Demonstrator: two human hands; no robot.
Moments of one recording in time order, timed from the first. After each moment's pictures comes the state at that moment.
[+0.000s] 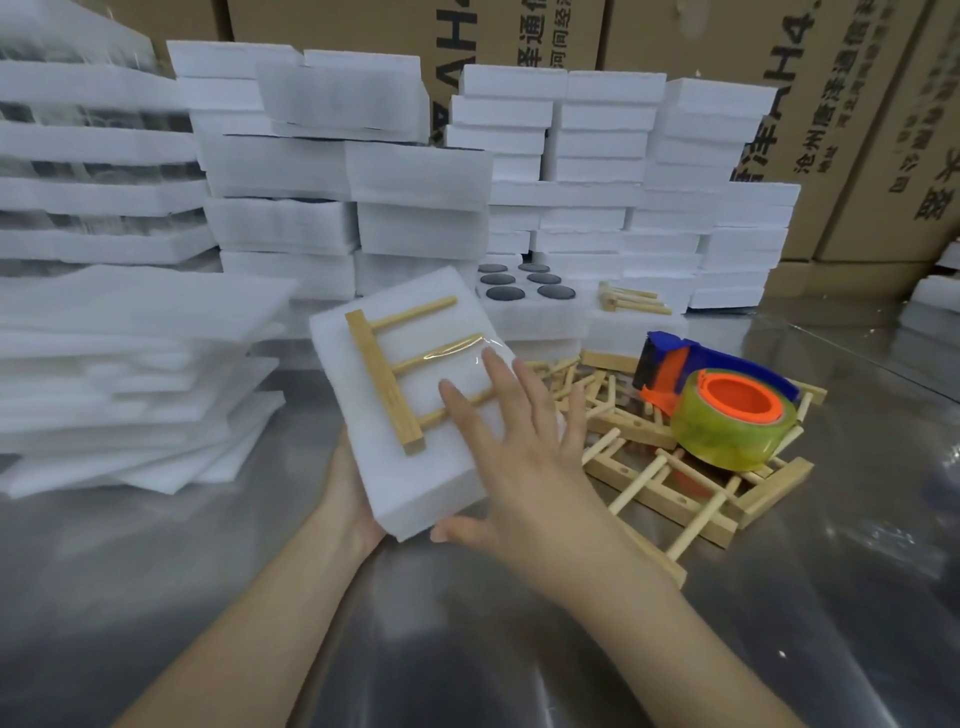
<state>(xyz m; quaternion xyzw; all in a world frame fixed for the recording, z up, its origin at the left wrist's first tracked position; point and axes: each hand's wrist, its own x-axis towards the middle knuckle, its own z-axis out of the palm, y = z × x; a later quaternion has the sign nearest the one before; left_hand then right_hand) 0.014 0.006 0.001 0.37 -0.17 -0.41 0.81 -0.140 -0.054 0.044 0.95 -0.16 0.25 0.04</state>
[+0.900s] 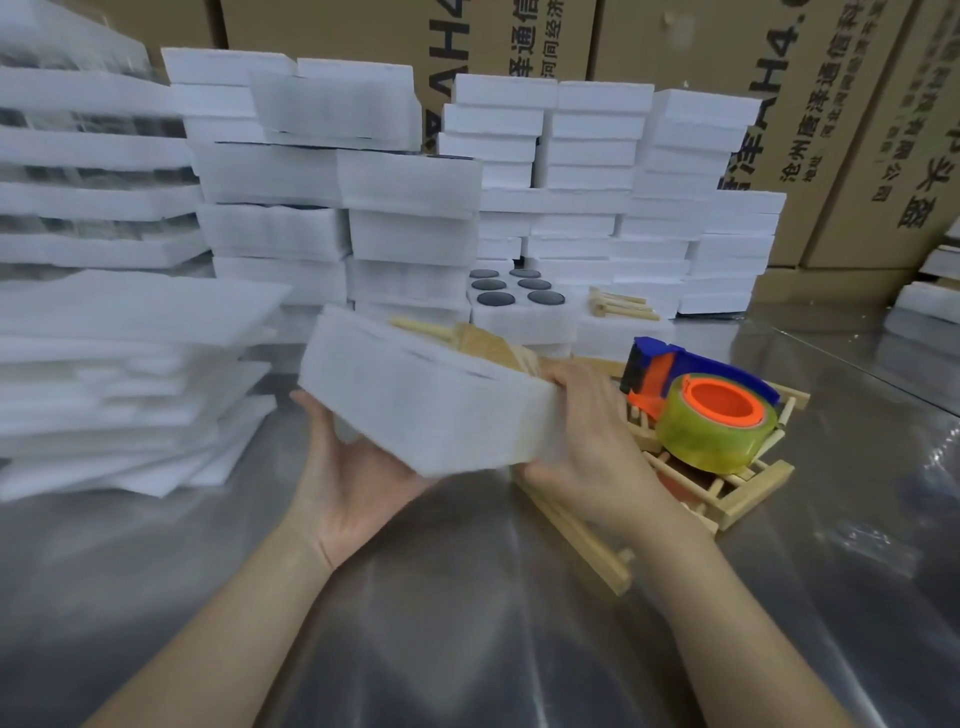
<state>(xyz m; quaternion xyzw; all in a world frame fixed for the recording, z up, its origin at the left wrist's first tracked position) 0.017 0.017 0.015 0.18 -0.21 -0.53 0.80 -0.162 -0.126 0.039 0.90 -0.17 0.38 -0.13</state>
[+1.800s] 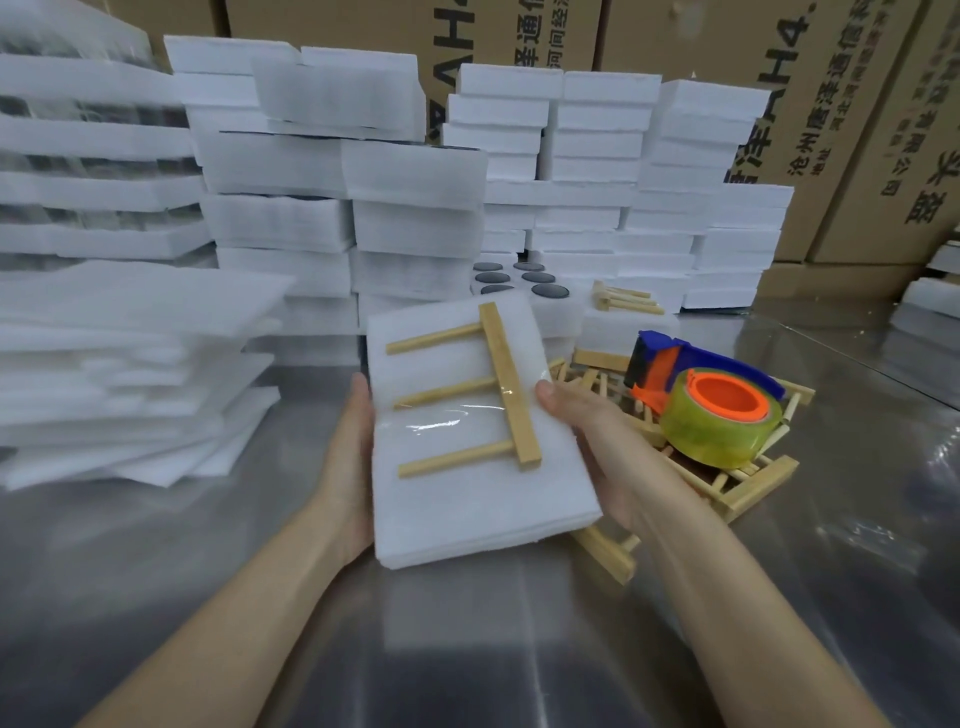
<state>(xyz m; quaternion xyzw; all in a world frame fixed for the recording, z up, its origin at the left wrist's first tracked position) 0.000 0.024 0.022 0.42 -0.22 -0.48 0.74 -0.159 -0.124 0.050 0.60 -0.23 0.25 -0.72</state>
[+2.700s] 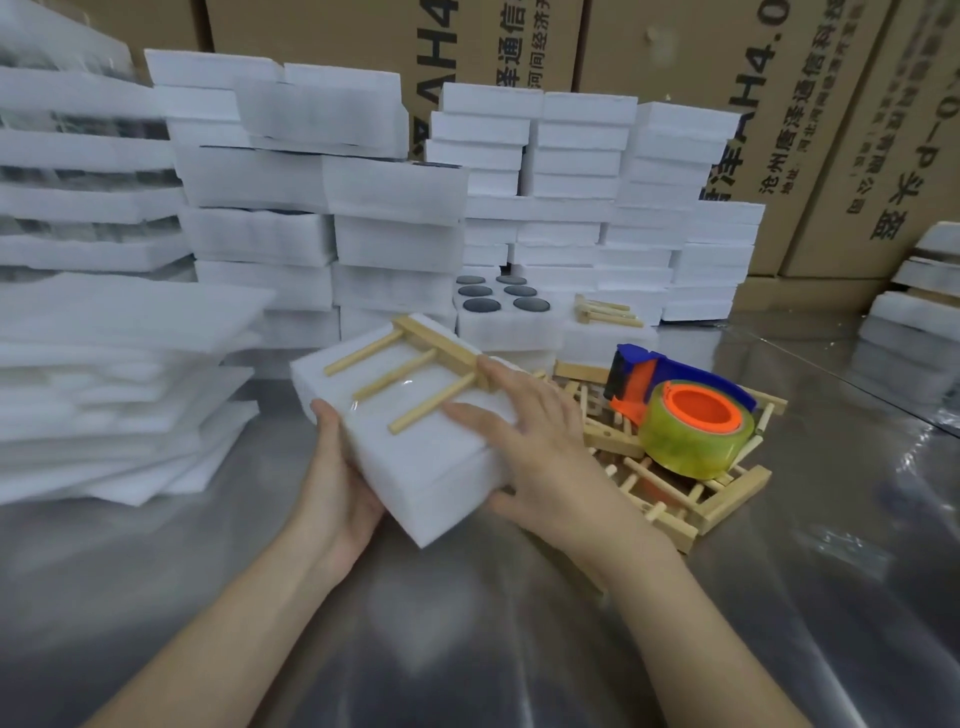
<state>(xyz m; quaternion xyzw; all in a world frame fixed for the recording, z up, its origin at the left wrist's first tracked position) -0.006 0.016 0.021 0.37 -0.22 -0.39 0.81 -0.157 -0.105 0.046 0.95 -0.09 0.30 0.00</state>
